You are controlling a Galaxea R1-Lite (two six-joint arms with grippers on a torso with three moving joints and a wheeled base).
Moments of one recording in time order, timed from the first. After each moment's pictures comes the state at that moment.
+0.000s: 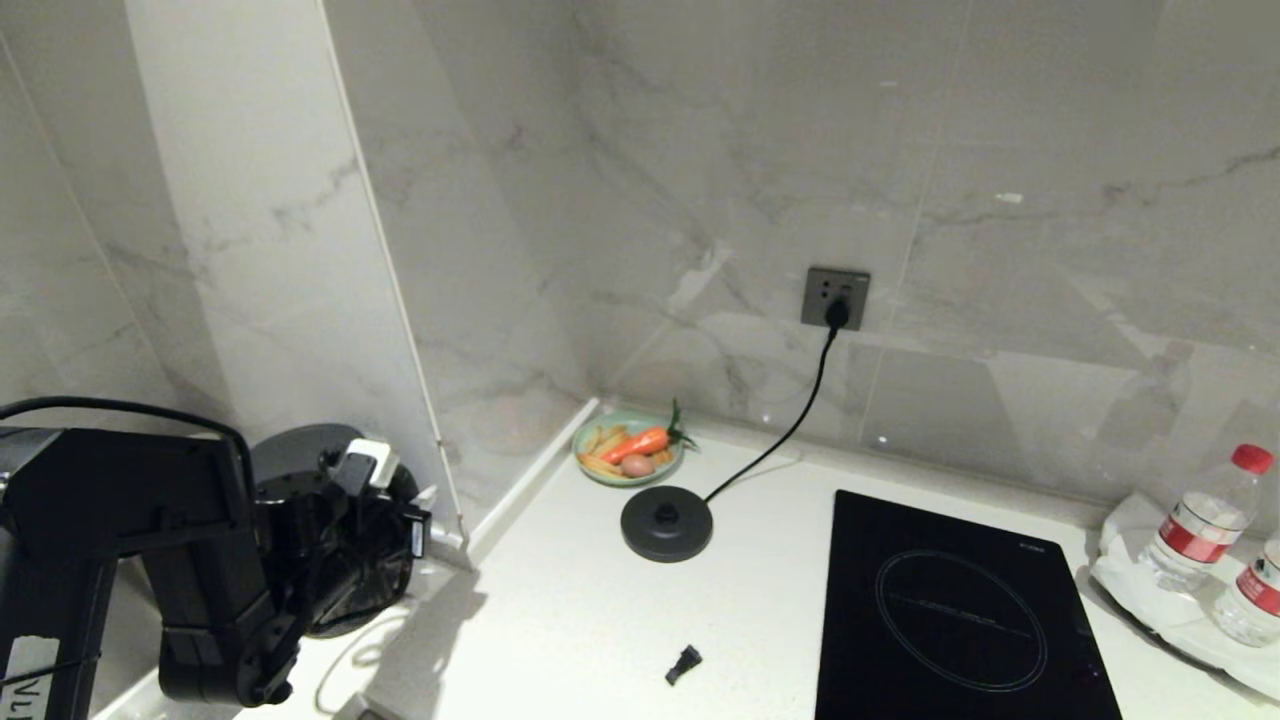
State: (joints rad) left arm -0.02 2.36 -0.55 -1.53 -0.07 0.17; right arm 0.00 0.00 0.00 0.00 0.00 -0.01
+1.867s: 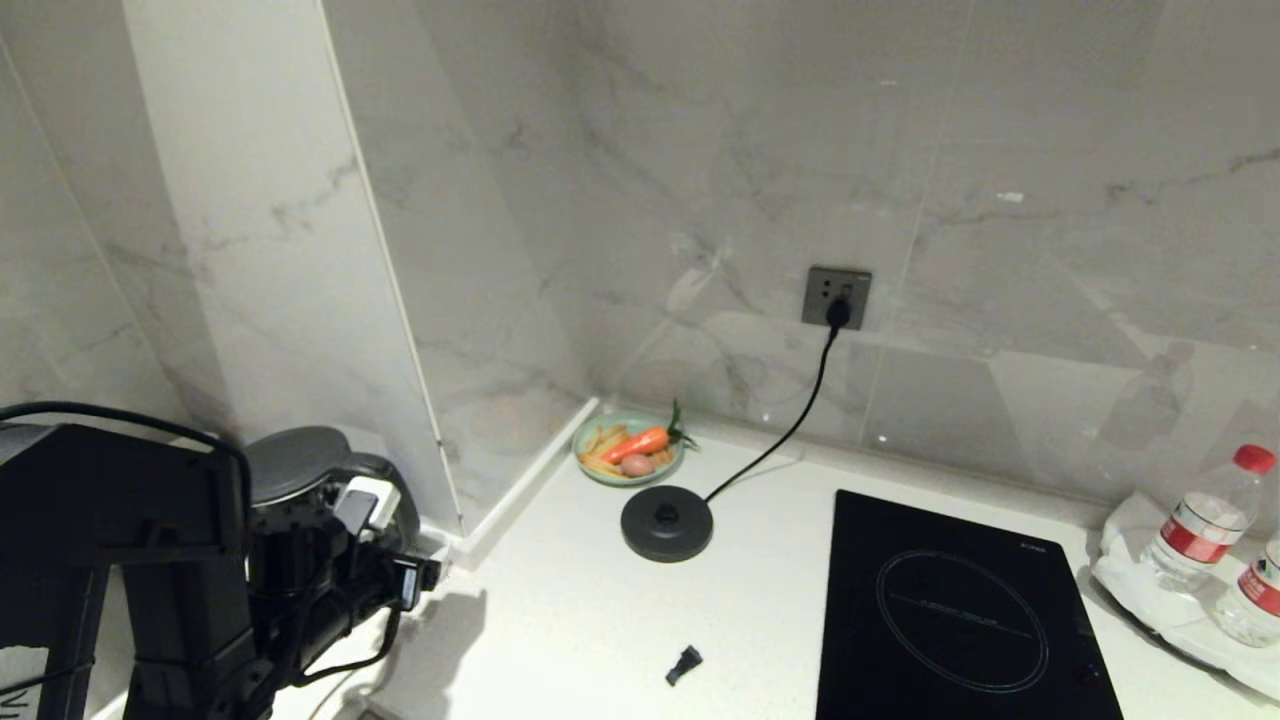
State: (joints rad) left arm -0.08 2.31 -0.36 -1.52 0.02 0.16; right arm 0.00 0.00 0.00 0.00 0.00 -0.01
